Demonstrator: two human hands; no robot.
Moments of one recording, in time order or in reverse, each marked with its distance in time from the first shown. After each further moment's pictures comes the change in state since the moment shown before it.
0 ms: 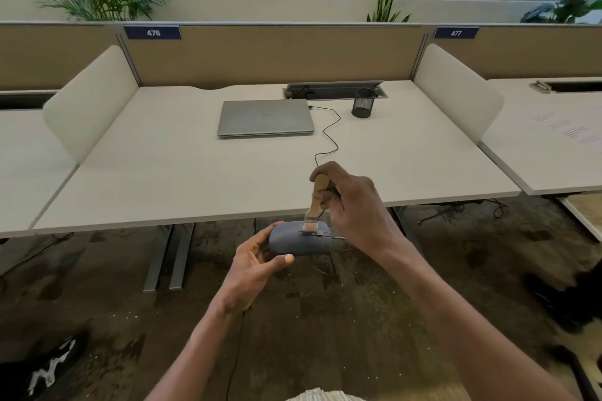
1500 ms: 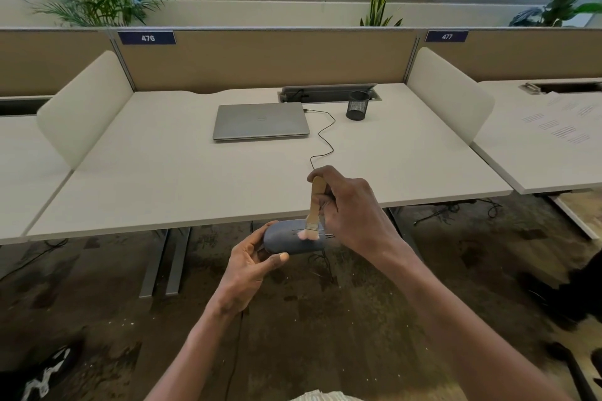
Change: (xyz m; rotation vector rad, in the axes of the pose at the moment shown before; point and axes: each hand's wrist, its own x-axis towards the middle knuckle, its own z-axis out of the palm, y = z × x) left_hand -0.001 0.005 0.002 0.034 0.044 0.028; right_hand -0.004 -0.015 -0.008 -0.100 -0.015 0.024
